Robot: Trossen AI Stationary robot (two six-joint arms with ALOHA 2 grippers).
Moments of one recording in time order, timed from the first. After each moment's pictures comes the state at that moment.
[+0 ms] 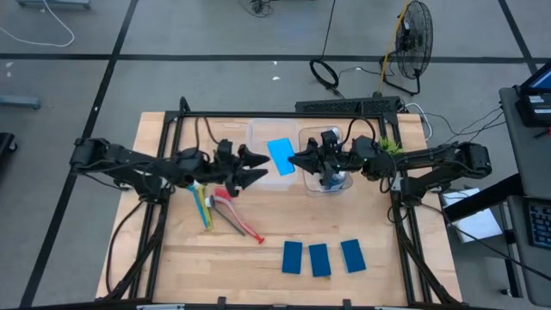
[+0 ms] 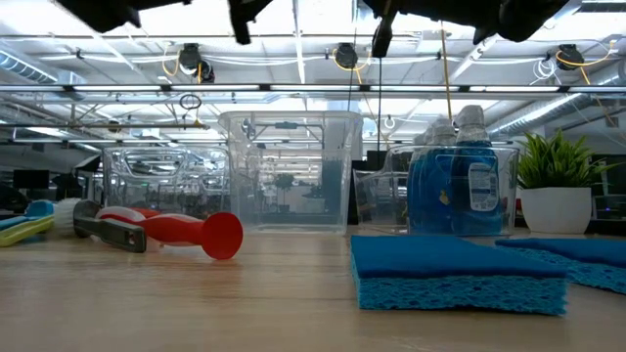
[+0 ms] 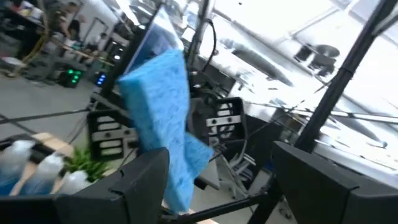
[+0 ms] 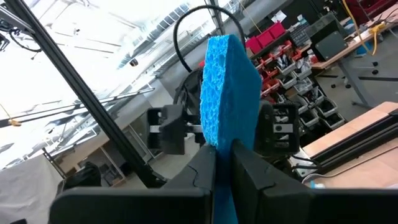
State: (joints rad) left arm -0.04 1.30 0.69 0.94 -0.06 -0.53; right arm -0.10 1.33 0.74 0.86 -0.15 0.69
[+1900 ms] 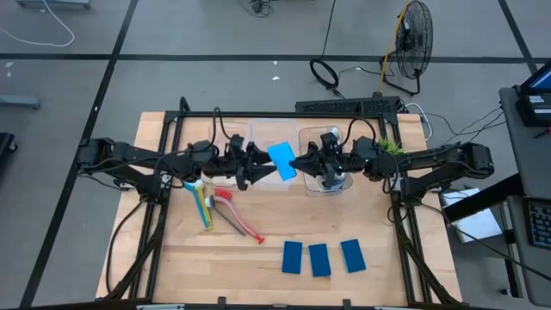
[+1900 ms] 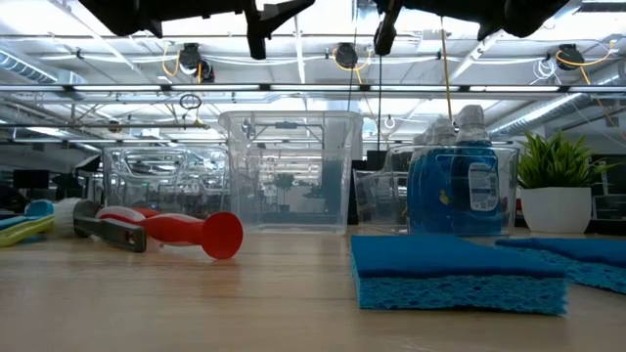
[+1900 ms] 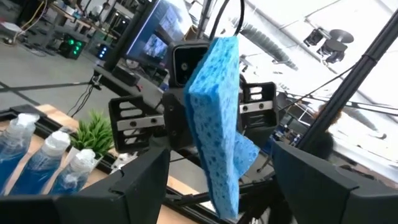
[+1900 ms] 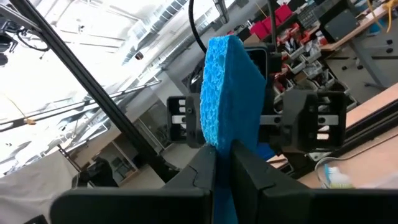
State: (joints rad) left arm 0.04 1.36 0.75 0.84 0.05 -0.61; right arm -0.08 1.30 0.74 0.81 -0.18 0.74
